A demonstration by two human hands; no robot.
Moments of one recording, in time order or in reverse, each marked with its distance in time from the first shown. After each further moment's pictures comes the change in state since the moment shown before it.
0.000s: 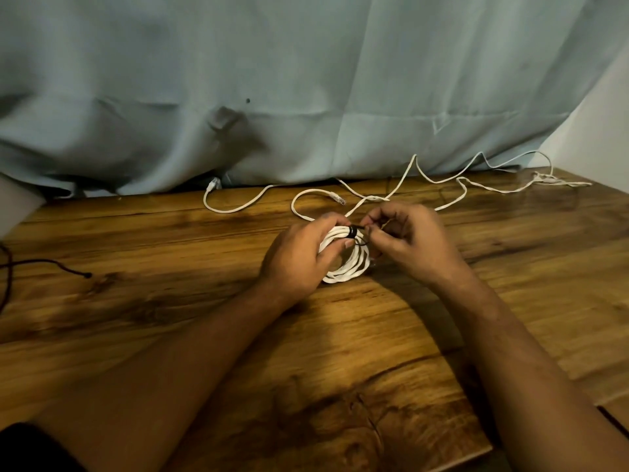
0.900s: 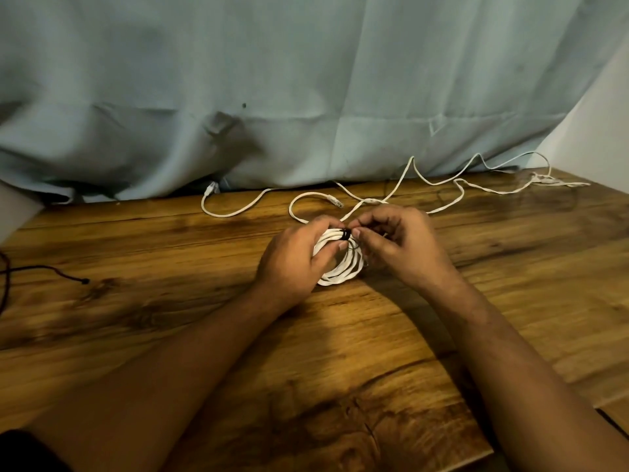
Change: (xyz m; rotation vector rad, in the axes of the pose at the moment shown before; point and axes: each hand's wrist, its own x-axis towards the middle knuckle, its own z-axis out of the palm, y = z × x) left_hand 0.000 -0.003 -0.001 -0.004 0.006 0.017; right_hand 0.001 0.004 0.010 0.067 0.025 0.006
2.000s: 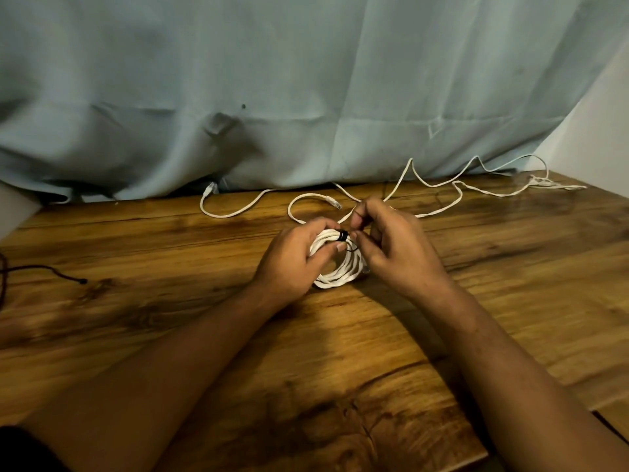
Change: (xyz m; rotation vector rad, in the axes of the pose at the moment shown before) left_hand 0.002 0.000 -0.002 -0.182 -0.036 -0.016; right_hand -0.006 -0.014 0.004 -0.274 0.015 -0.138
